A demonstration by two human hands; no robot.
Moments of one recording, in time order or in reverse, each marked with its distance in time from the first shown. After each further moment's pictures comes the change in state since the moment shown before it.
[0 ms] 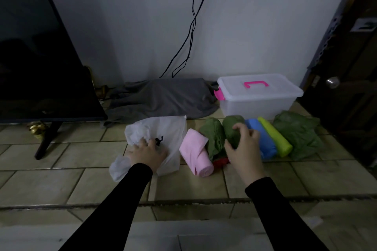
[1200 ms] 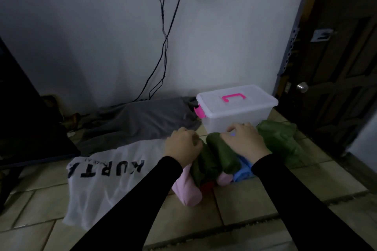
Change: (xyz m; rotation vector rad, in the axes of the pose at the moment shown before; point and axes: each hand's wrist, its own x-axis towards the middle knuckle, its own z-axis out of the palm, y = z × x) left_hand 0.004 0.134 -0.082 -0.320 0.169 0.554; right_hand 0.086 0.003 -0.037 -0.316 -0.262 0.224
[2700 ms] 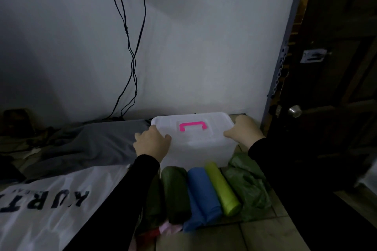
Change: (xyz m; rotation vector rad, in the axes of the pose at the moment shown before) left_hand 0.107 0.079 0.012 0.003 0.135 -0.538; right_hand 0.165 0.088 -0.081 0.076 -0.042 -0.033
